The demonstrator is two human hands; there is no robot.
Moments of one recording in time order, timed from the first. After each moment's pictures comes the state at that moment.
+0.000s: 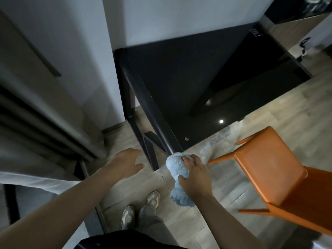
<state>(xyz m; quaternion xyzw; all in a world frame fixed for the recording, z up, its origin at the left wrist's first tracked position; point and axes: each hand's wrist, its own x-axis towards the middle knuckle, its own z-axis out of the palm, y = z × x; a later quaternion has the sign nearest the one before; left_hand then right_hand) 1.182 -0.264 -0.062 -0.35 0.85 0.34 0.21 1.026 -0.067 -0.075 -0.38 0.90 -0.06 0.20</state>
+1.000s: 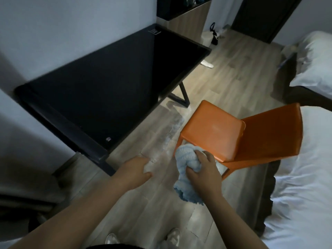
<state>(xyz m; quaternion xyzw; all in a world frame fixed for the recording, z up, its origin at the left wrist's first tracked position) 1.035 -0.031 -0.007 -0.15 0.92 0.29 0.21 0.957 0.191 -0.021 -0.10 0.95 -0.27 0.05</state>
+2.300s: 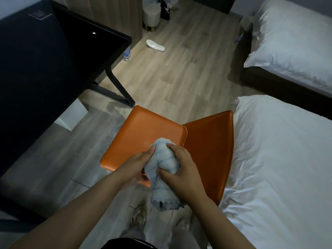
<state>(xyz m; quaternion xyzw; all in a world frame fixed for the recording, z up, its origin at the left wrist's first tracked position) 0.587 0.263 -0.027 -0.21 0.56 0.75 0.28 0.581 0.439 -0.011 -0.13 0.89 -0.43 0.12</state>
